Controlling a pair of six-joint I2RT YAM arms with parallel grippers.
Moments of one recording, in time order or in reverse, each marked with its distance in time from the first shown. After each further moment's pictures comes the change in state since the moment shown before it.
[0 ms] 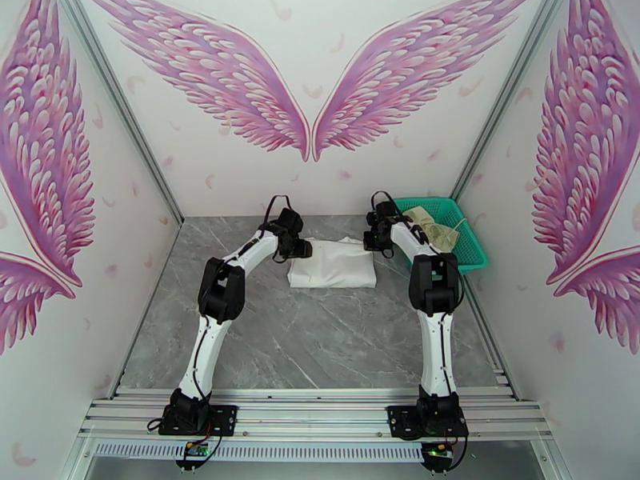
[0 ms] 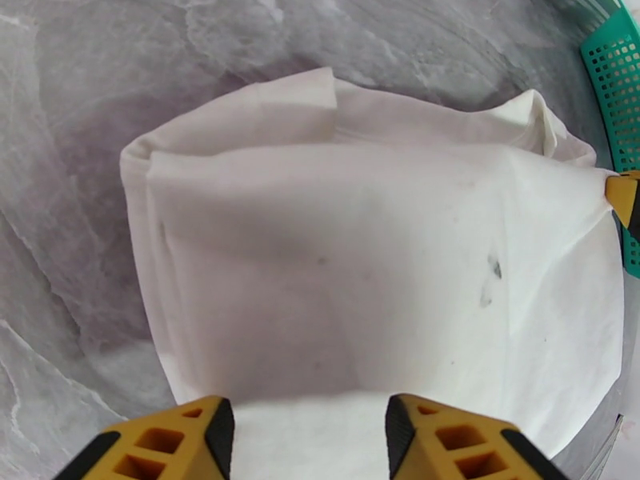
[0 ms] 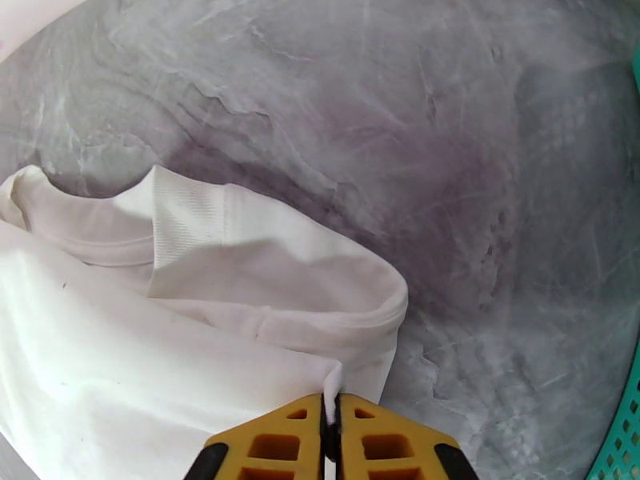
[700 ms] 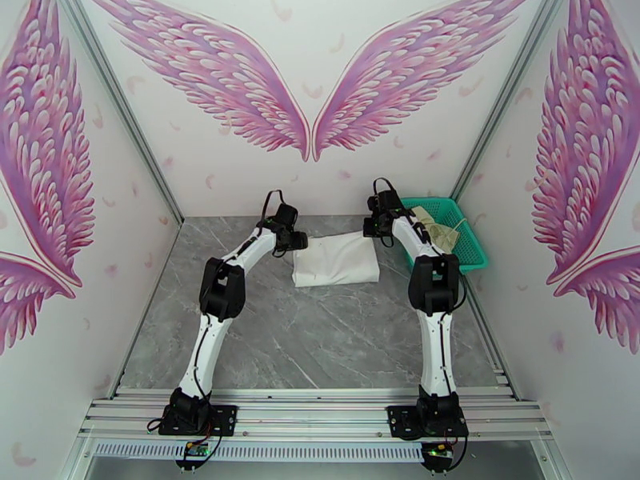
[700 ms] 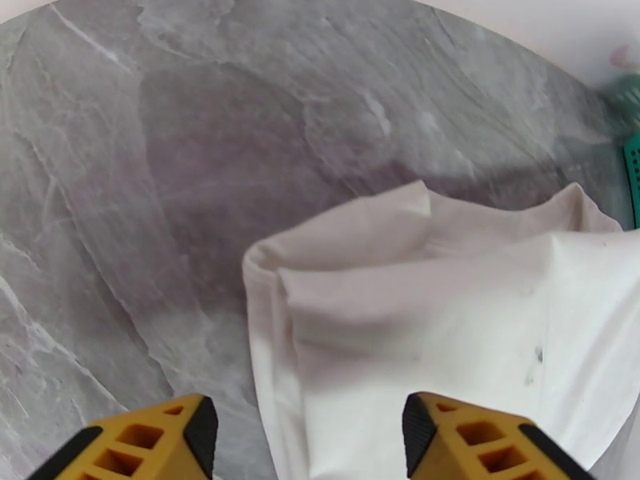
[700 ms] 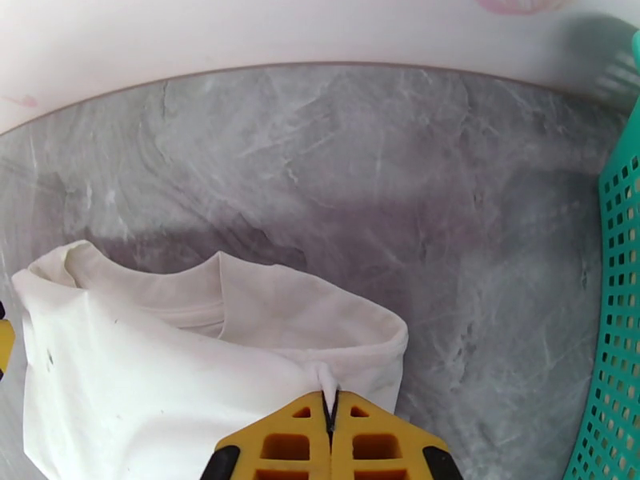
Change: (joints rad) left arm 0.026 0.075 0.116 0.035 -0.164 -0.094; right arm 0.000 0.036 0.133 0.077 -0.008 0.014
